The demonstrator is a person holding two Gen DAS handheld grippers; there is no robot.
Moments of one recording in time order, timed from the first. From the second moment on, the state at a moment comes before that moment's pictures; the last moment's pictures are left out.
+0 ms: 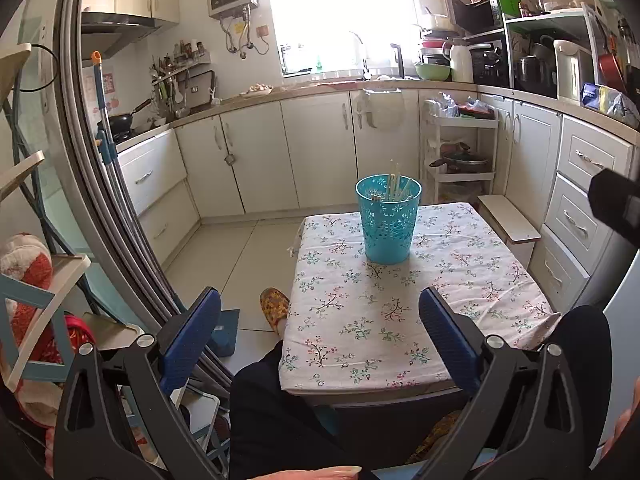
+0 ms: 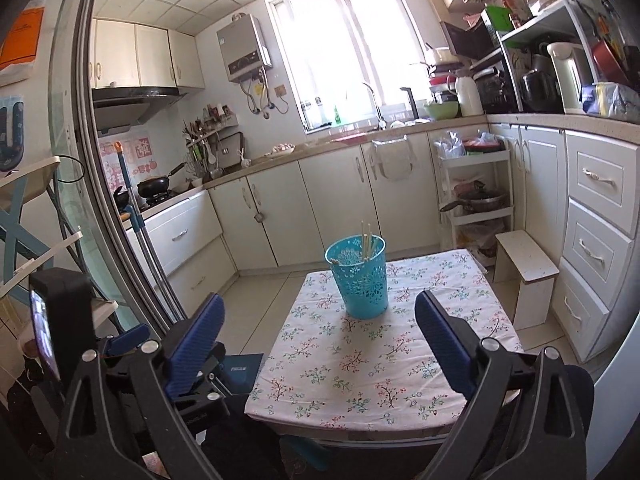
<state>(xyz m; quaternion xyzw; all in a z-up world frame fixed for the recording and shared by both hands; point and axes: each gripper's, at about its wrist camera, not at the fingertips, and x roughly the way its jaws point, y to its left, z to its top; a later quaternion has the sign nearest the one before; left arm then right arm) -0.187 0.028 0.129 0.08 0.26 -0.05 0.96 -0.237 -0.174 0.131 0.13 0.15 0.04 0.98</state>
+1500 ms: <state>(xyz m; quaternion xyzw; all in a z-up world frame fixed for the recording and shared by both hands) -0.213 0.035 0.150 0.07 0.23 -0.05 0.97 -0.266 -0.161 0.144 0.10 0.11 0.04 0.99</state>
